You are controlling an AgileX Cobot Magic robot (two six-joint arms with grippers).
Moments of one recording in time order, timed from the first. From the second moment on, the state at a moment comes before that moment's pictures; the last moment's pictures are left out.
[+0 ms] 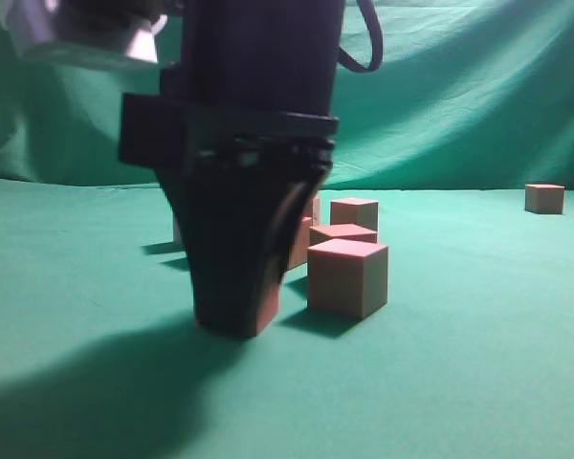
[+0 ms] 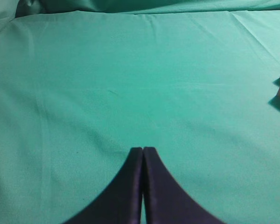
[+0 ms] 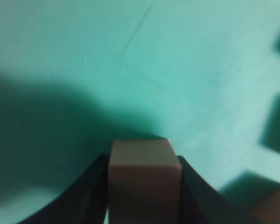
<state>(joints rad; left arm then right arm) -0.02 -0.01 0.02 0.02 0.35 0.01 0.95 1.91 -1.21 0.02 0.80 -0.39</state>
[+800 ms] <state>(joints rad) -0.02 -0.01 0.02 0.02 0.35 0.01 0.95 1.79 -1.25 -0.01 0.78 -0.41</state>
